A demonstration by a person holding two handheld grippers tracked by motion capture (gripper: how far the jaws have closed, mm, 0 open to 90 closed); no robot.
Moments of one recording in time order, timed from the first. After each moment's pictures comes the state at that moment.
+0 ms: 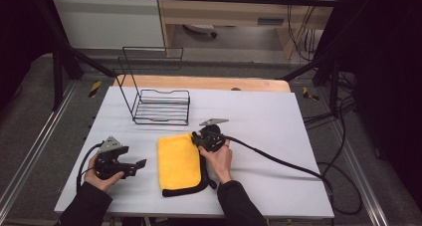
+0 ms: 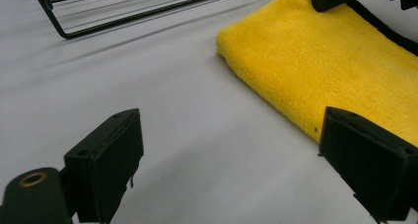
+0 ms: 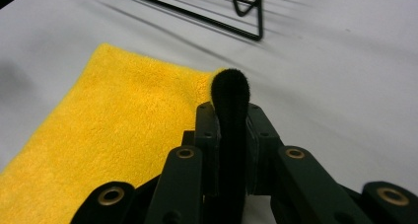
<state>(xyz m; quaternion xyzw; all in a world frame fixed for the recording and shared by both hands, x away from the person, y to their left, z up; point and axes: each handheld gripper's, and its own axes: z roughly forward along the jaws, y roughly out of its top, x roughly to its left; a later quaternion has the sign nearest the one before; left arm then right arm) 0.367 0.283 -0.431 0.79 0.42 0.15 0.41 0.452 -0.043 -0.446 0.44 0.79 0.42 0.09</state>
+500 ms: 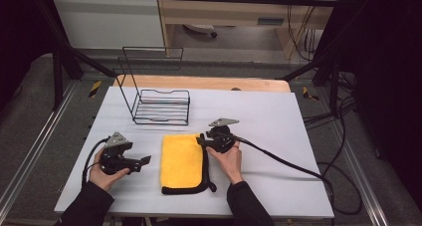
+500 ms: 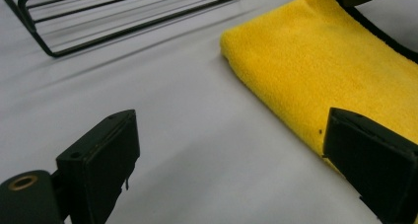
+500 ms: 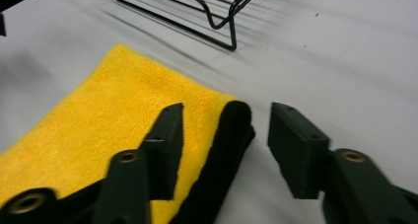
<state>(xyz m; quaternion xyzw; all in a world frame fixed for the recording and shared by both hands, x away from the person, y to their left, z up) 0.380 0.270 -0.426 0.80 0.42 0.15 0.41 0.446 -0.071 -0.437 0.41 0.79 0.44 0.12</state>
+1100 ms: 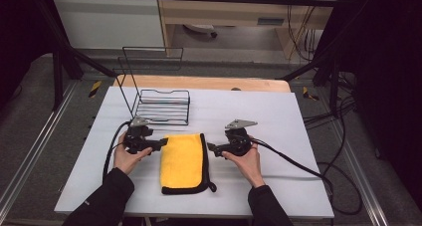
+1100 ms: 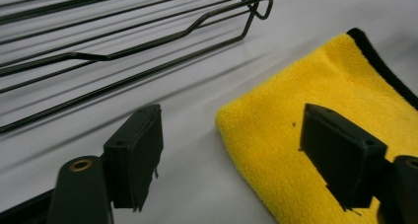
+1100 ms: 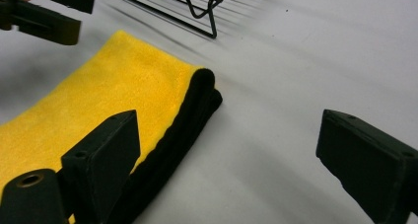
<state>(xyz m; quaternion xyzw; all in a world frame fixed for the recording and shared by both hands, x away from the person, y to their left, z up) 0.437 0.219 -0.422 0.79 0.44 0.14 0.40 0.432 -0.117 -0.426 0.40 0.80 0.44 0.12</state>
